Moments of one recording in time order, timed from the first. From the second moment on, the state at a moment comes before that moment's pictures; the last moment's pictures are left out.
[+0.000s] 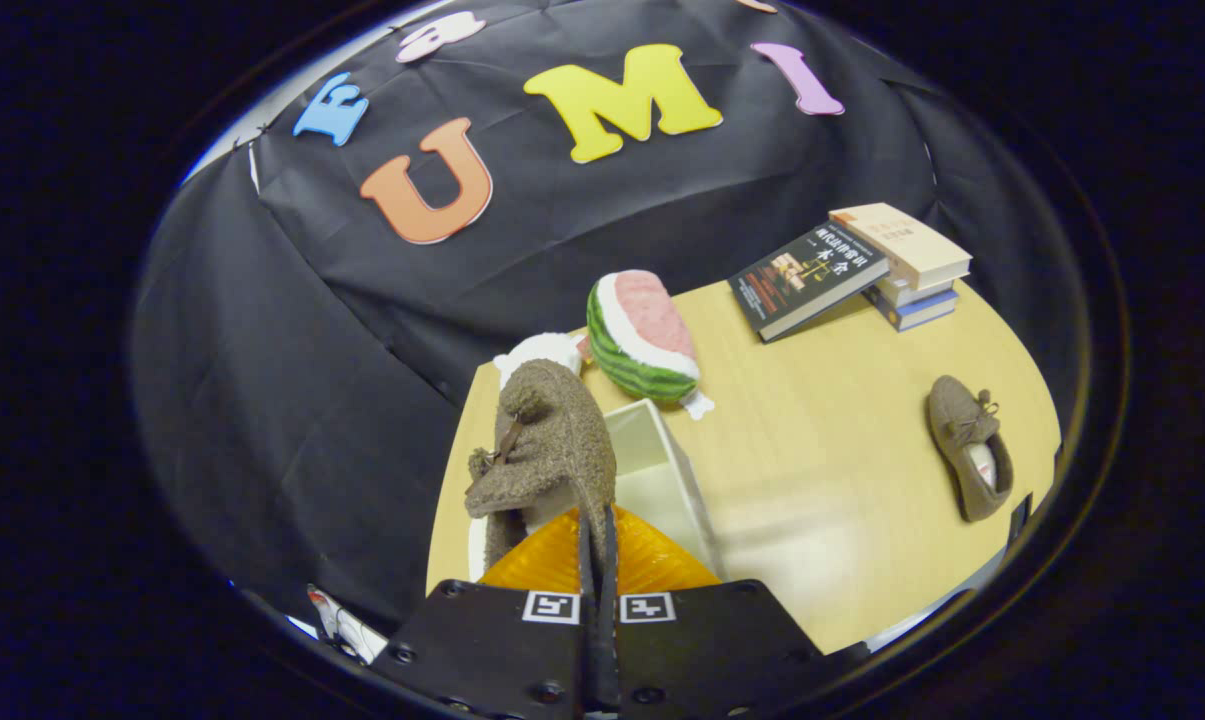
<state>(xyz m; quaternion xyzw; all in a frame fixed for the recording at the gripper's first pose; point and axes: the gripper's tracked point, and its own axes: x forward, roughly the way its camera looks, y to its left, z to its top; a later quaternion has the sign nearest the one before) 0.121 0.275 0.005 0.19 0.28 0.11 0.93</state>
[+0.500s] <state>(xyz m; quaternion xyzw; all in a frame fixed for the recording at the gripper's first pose) 0.139 0.321 -0.077 0.20 0.35 0.07 0.91</state>
